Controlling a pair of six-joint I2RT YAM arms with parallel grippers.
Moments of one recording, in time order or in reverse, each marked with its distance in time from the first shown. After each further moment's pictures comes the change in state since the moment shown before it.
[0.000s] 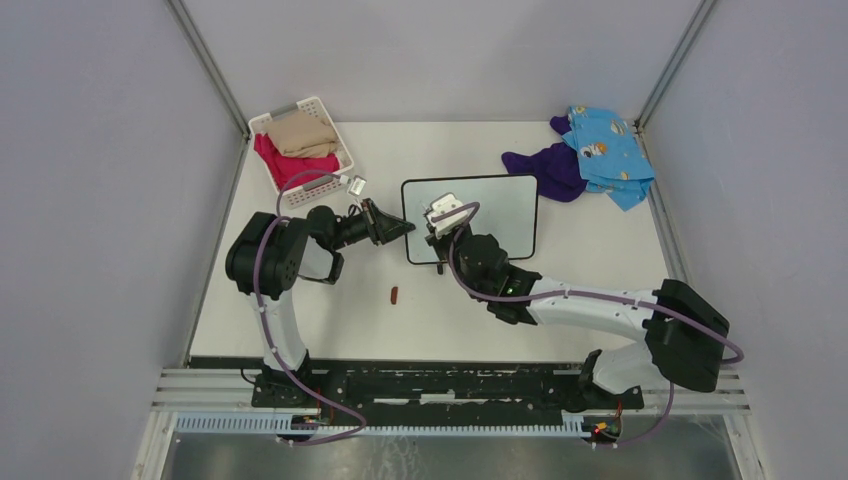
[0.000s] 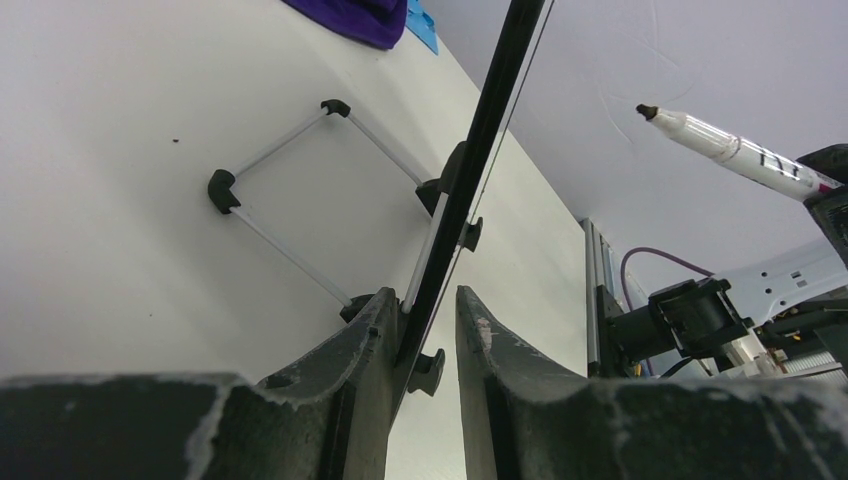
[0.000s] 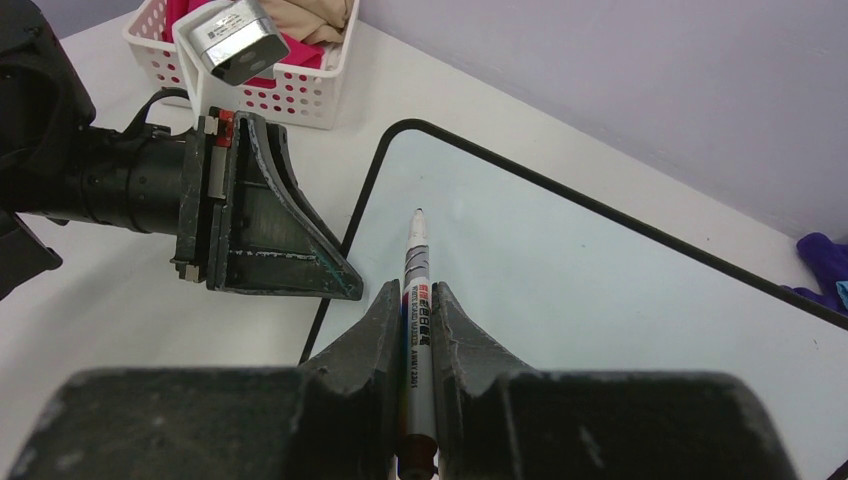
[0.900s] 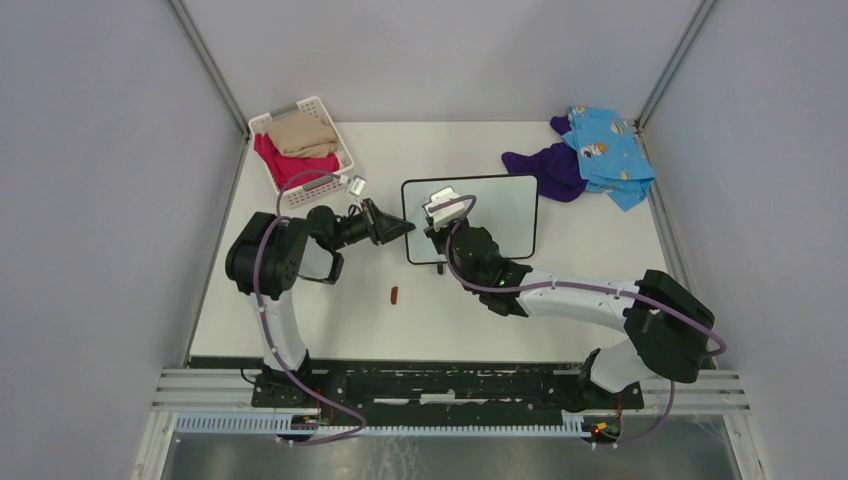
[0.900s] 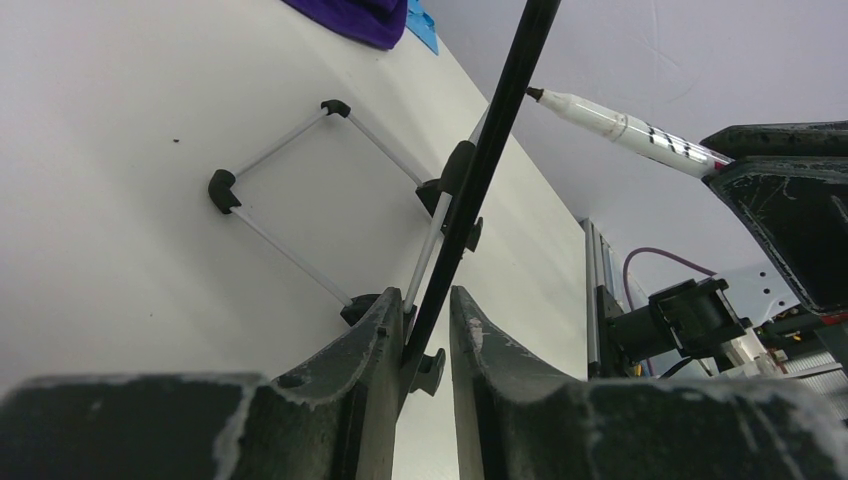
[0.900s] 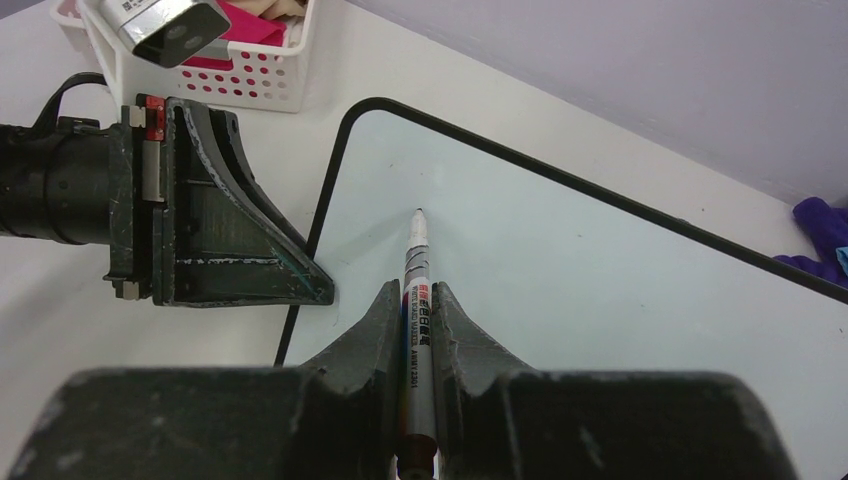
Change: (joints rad) left arm 0.000 0.000 0.000 0.000 0.000 0.000; right arm -0.048 0.092 0.034 0.010 0.018 0.031
